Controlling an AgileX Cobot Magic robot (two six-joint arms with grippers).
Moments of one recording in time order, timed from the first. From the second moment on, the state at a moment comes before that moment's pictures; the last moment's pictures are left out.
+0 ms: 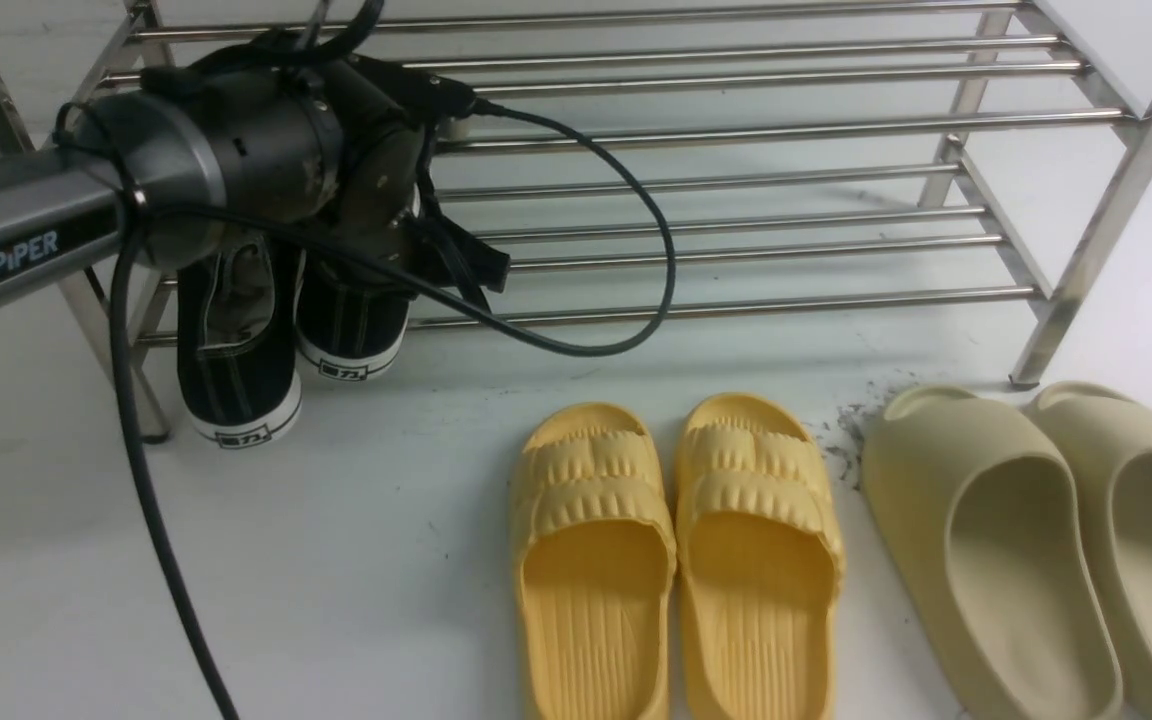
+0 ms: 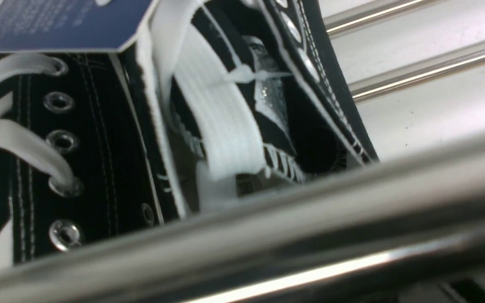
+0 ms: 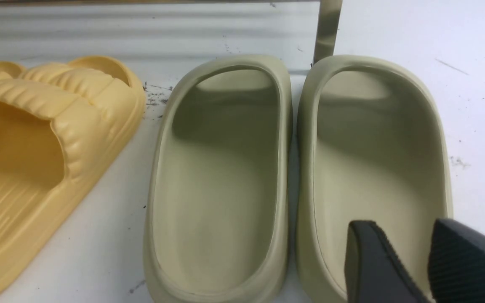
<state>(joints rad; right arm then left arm) 0.12 -0.01 0.02 -0.05 0.39 0.12 -0.41 1.84 -1.45 0.41 0.66 -0.42</state>
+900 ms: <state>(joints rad) 0.12 -0.01 0.02 -0.05 0.39 0.12 -0.41 1.81 -1.44 0.35 0.65 -0.43</state>
